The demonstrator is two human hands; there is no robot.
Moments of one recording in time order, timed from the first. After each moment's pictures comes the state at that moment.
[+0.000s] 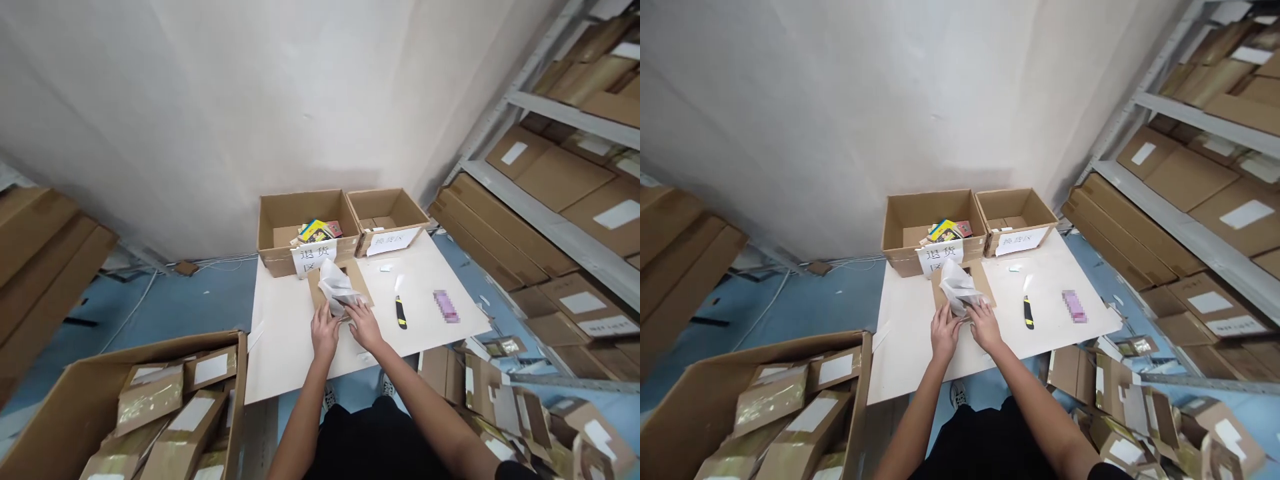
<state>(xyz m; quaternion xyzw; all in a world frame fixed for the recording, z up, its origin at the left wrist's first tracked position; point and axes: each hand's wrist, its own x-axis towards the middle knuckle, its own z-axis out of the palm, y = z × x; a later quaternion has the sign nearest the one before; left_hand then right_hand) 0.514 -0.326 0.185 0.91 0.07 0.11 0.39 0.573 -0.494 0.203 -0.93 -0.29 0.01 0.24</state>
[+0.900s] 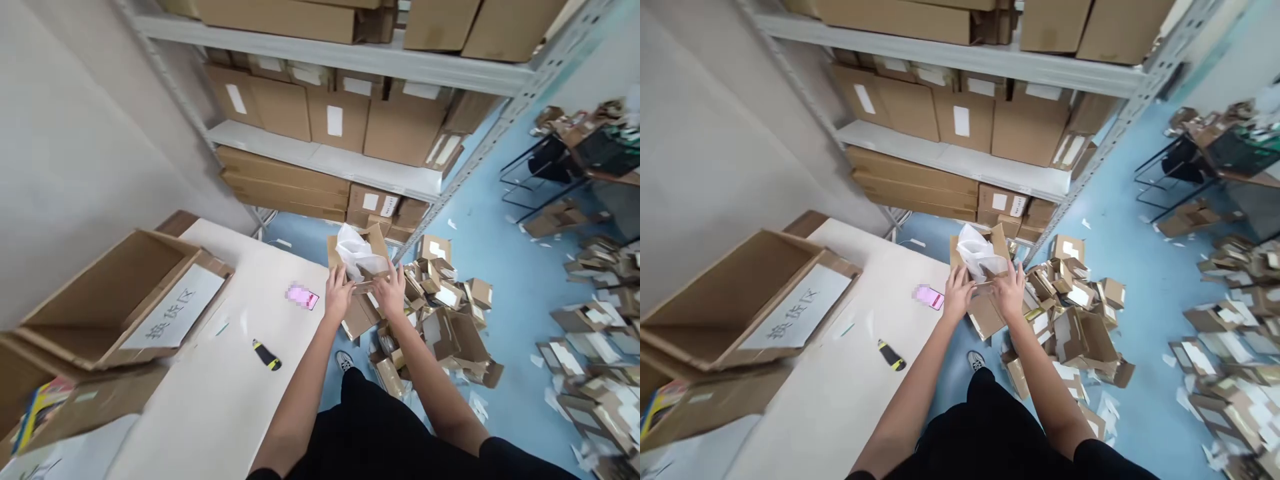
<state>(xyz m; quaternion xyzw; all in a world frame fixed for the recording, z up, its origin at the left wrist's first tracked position) 0.676 -0.939 0.258 0.82 -0.49 0.01 0.28 0.531 -1.075 0.265 -0.91 0.29 -0.28 0.09</state>
